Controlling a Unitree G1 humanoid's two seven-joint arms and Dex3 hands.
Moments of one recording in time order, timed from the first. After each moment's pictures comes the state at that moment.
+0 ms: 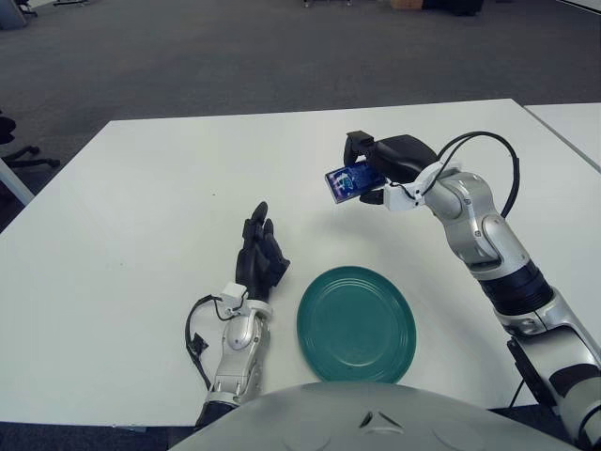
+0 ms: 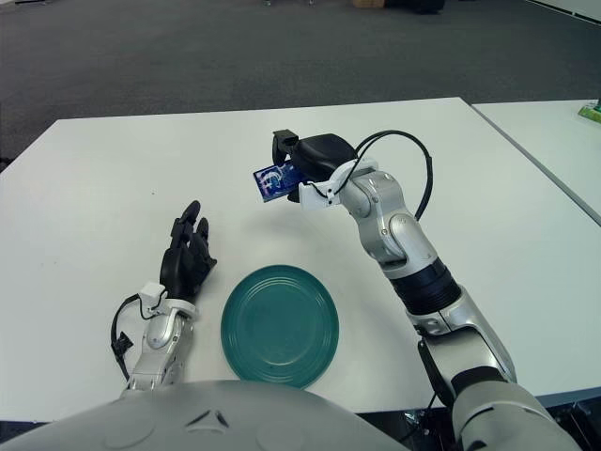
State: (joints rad) left arm 0.24 -0.11 -0.18 0.16 -0.19 -0.37 0.07; right arm -0.46 -0.46 0.37 -0.21 -0.80 0.07 0.51
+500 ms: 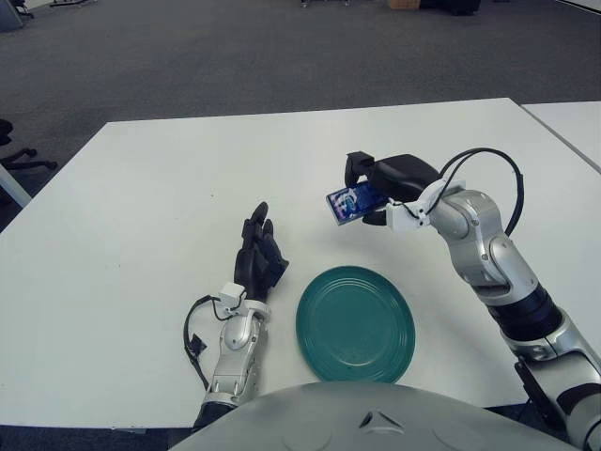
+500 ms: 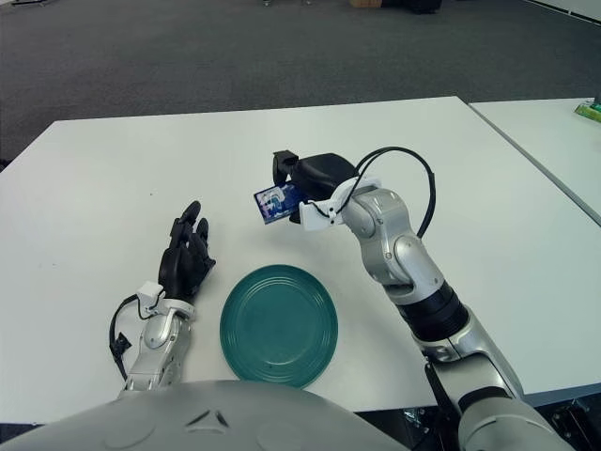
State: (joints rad) left arm 0.25 -0.11 -0.17 0.16 -0.19 -0.36 0.04; right arm -0.36 -0.46 0.39 -0.38 -0.81 0.17 0.68
